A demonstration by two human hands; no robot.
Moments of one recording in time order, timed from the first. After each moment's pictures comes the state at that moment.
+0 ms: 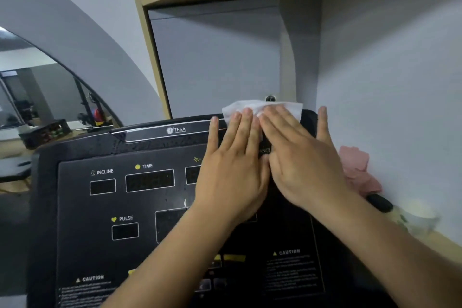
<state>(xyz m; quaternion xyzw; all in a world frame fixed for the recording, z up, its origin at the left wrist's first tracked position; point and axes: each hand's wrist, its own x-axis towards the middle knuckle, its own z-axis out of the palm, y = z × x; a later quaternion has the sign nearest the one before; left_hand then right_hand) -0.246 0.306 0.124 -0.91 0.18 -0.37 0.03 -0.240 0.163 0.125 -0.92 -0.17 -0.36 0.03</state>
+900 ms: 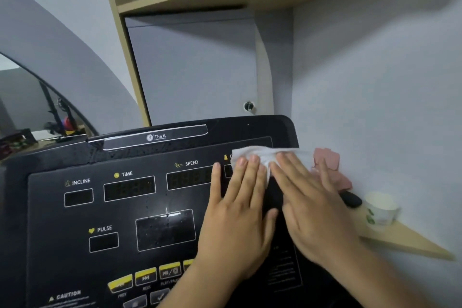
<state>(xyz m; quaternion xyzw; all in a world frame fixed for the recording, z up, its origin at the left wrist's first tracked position) -0.277 0.288 0.068 -0.91 0.25 -0.32 0.03 -0.279 0.124 0.058 -0.91 -0.16 -0.36 0.07</state>
